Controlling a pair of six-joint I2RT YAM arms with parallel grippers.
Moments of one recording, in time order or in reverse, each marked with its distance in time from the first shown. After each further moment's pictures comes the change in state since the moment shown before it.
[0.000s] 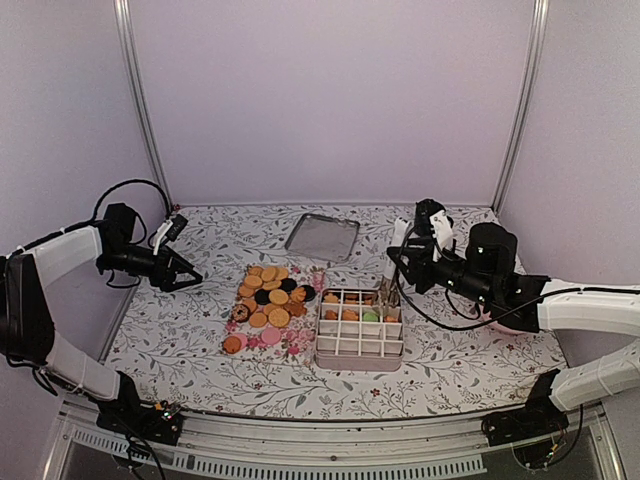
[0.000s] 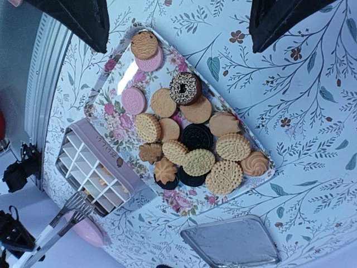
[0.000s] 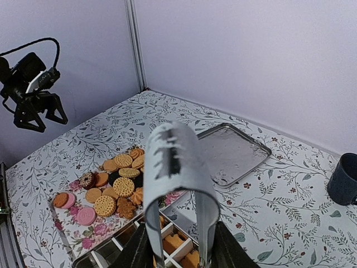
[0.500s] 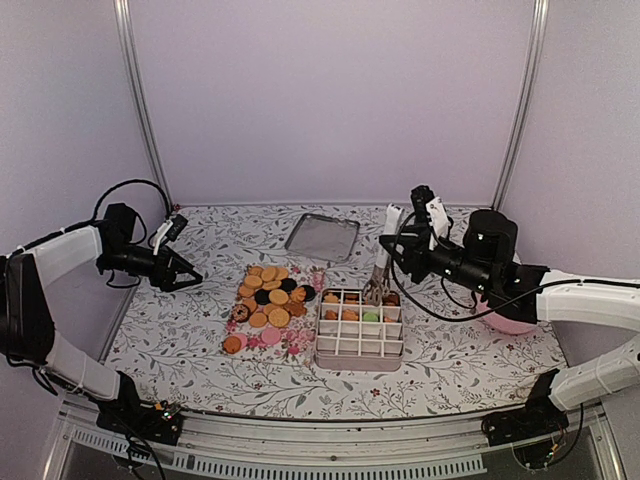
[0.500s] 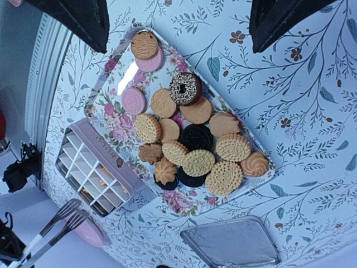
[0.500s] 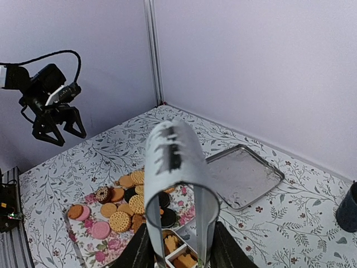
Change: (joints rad) left arm 0.000 0.001 0.001 -0.001 0.000 0.000; right arm 0.002 0.017 0.060 0.000 -0.076 -0.028
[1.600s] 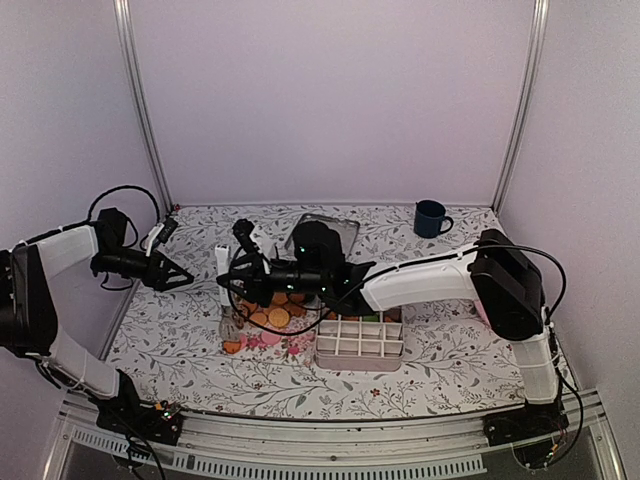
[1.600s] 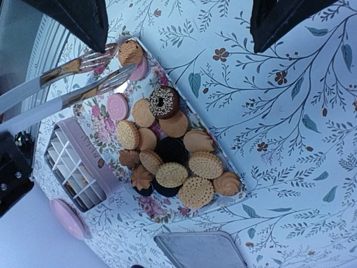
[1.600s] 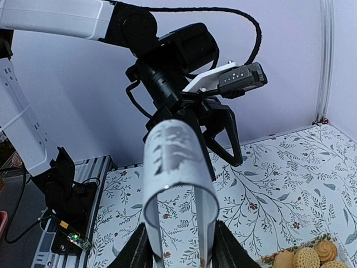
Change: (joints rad) left arm 0.092 0.046 0.006 -0.027 -0.016 0.005; right arm 0.286 0.994 0.875 0.181 -0.360 0.050
